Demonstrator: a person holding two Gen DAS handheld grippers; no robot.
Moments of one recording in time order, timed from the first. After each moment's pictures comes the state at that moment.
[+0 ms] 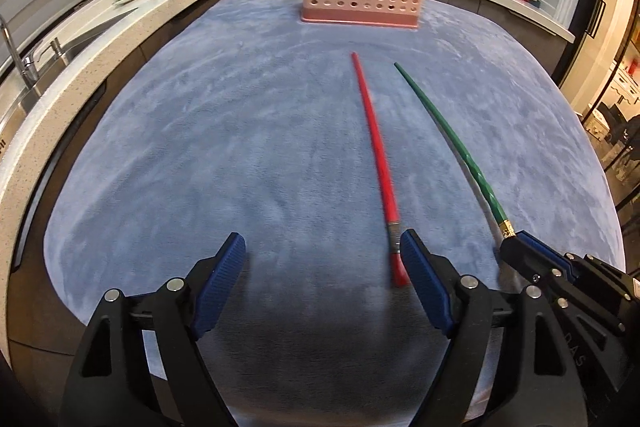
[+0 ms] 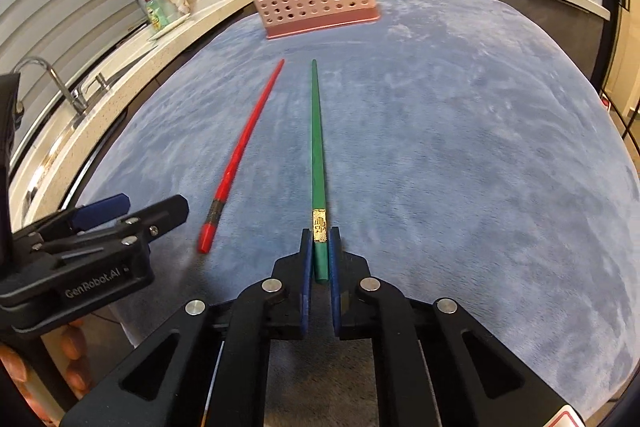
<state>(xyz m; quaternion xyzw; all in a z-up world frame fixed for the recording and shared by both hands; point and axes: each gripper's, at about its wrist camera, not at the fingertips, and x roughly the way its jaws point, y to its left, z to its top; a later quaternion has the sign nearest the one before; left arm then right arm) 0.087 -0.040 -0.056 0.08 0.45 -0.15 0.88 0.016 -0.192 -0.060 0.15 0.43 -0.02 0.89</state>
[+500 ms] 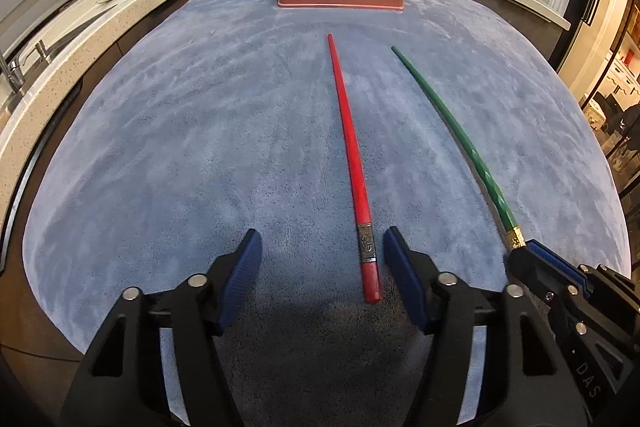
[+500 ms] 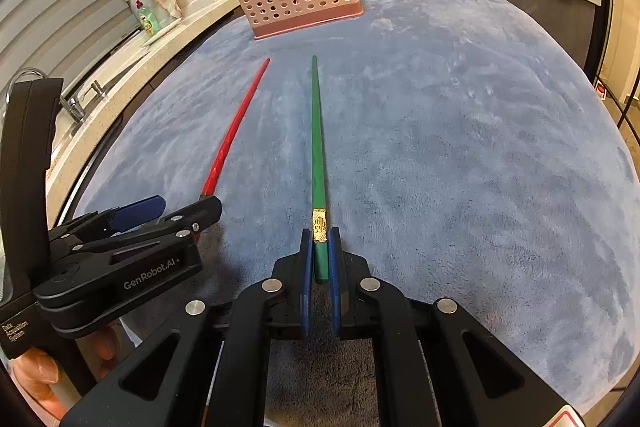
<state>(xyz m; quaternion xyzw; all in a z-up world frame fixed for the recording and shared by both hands) 0.092 -0.062 -0.073 0.09 0.46 -0.16 0.87 0.008 -0.202 -0.064 0.16 0.43 -0.03 0.89</state>
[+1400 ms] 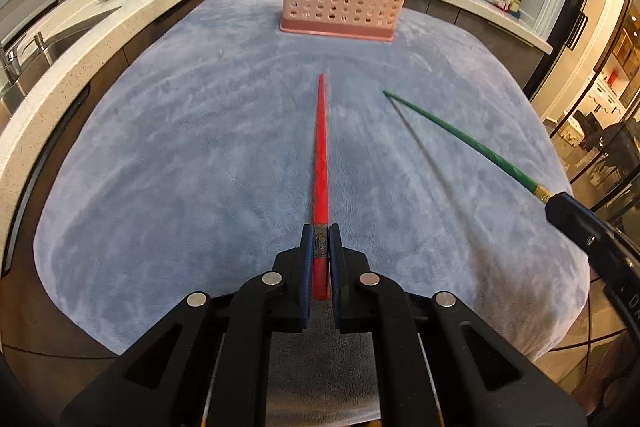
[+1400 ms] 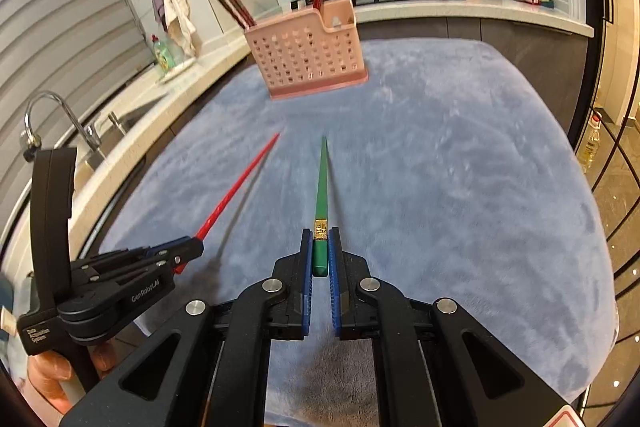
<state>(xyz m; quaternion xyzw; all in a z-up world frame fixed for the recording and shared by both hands) 0.087 -0.036 -0.025 0.04 0.46 -0.19 0.87 -0.009 -0.214 0.008 0.16 0.36 -0.03 0.92</state>
